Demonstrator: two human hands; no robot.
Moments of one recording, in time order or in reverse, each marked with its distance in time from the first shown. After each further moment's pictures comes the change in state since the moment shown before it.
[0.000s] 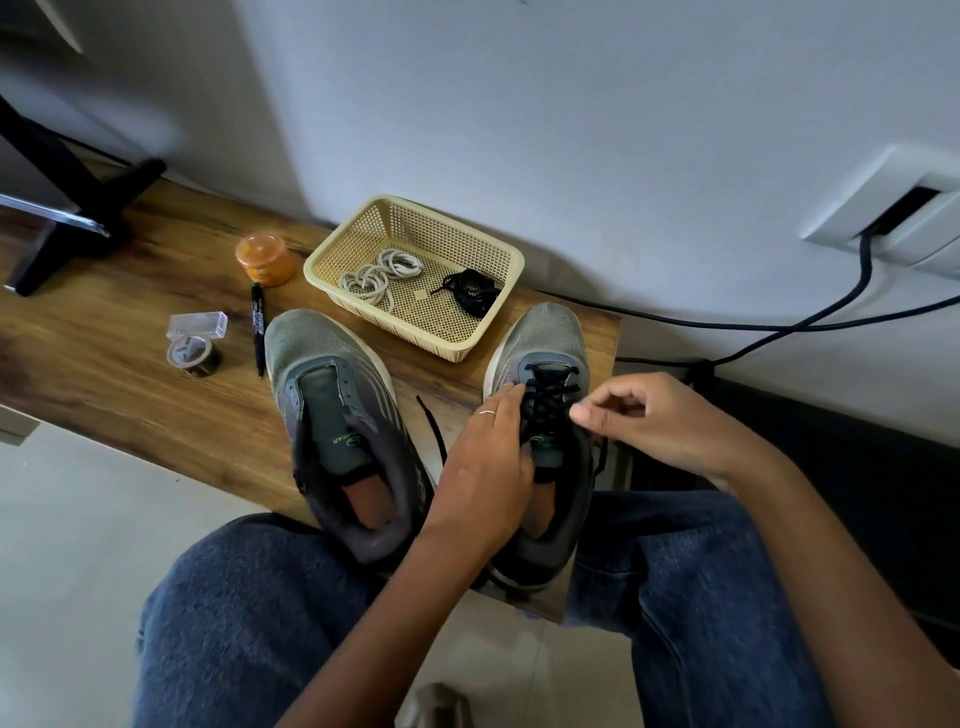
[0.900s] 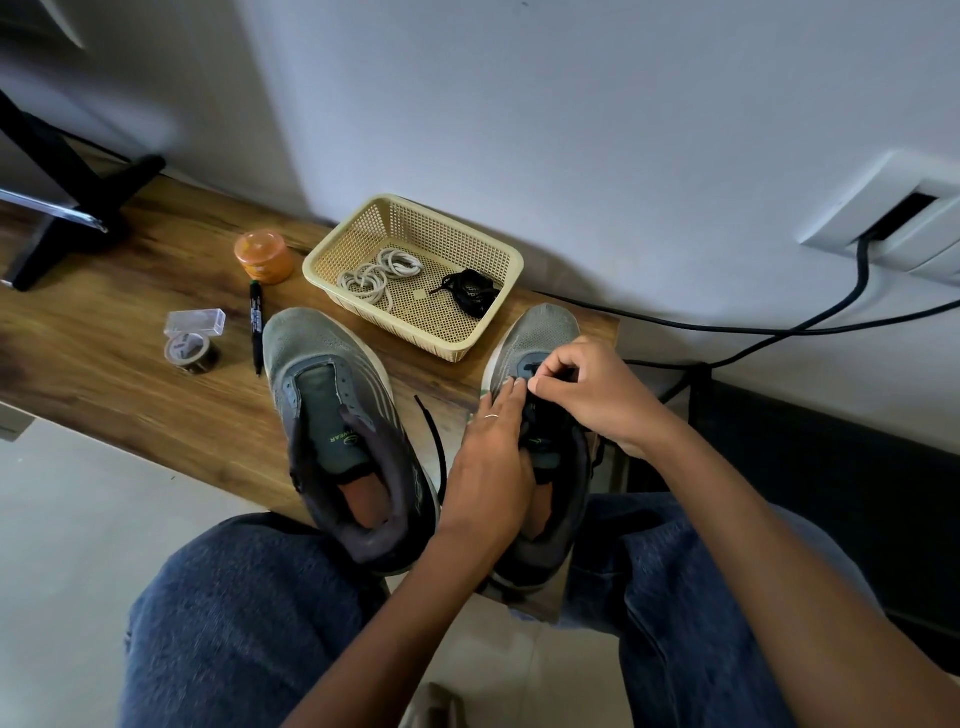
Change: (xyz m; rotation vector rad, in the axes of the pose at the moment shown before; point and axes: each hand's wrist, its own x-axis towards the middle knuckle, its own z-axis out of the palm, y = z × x) left_hand 0.006 -0.003 0.016 -0.114 0.015 -0.109; right_hand 0.051 -0.011 0.031 -0.051 0.201 -0.069
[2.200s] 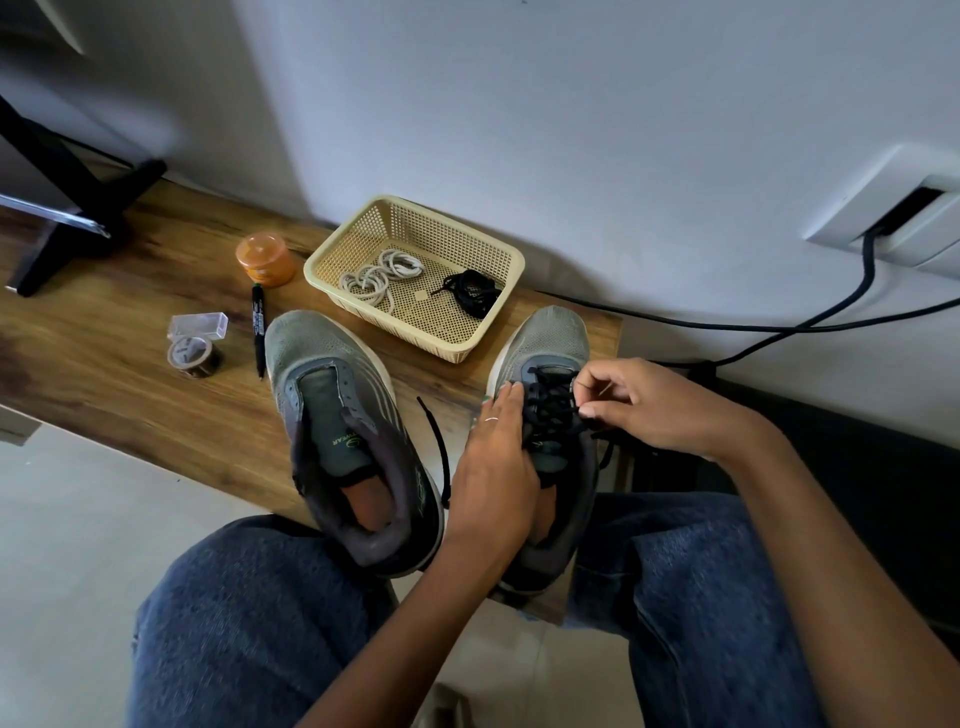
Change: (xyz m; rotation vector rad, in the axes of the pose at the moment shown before) left_hand -0.005 0.001 0.005 0.033 0.069 -0.009; right_hand -0.016 0.018 -0.044 -0.152 -0.325 -0.094
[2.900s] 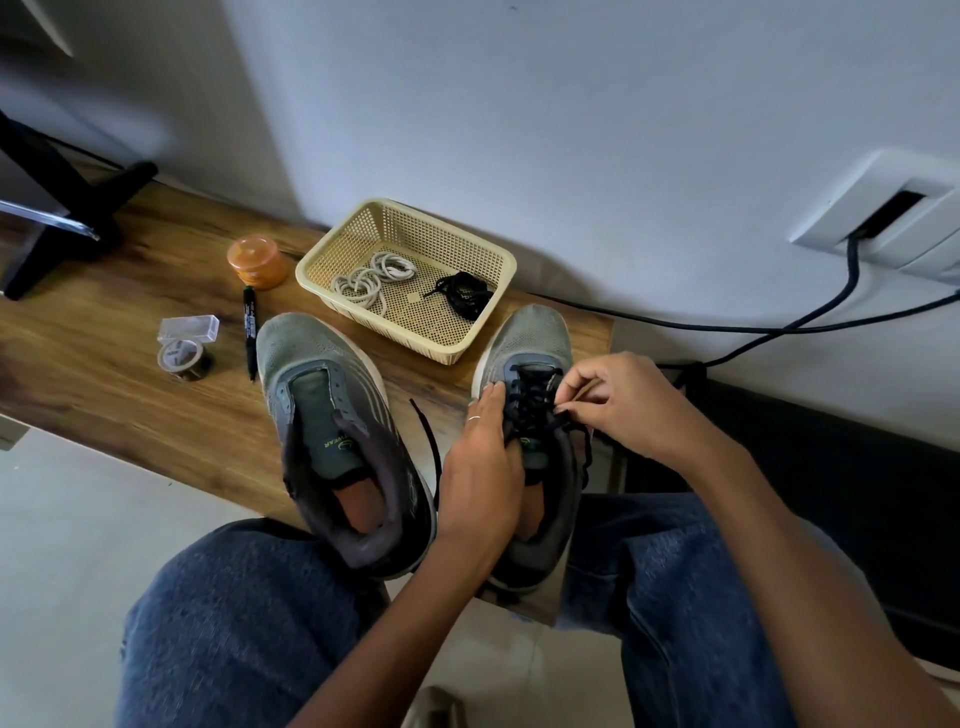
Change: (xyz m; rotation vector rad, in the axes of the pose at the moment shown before) left_hand 0.003 0.000 -0.002 -0.069 0.045 -0.075; right_hand 0.002 -0.010 0.015 0.009 0.256 0.004
